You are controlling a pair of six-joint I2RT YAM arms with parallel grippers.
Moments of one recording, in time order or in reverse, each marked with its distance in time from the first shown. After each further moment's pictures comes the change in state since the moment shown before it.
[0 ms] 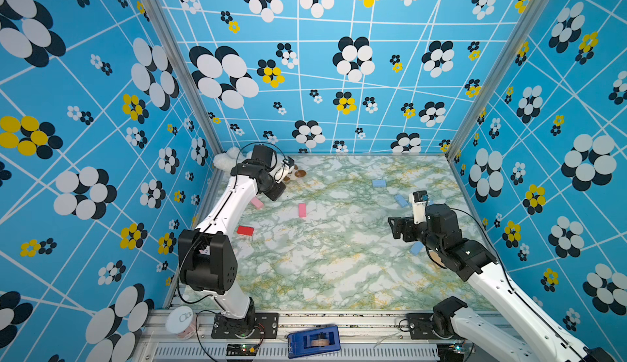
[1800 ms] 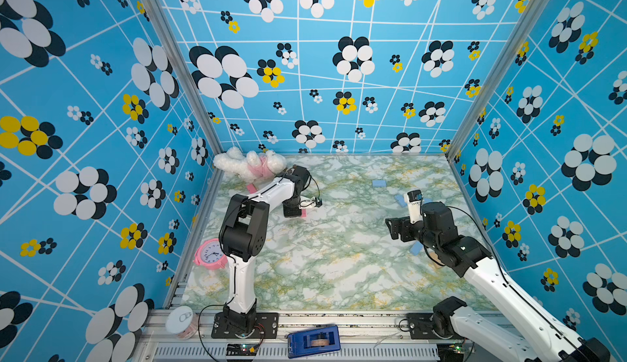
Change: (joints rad) left arm -0.172 0.386 0.052 -0.003 -0.229 0.461; right arm 0.000 0.050 0.006 0.007 -0.020 -0.053
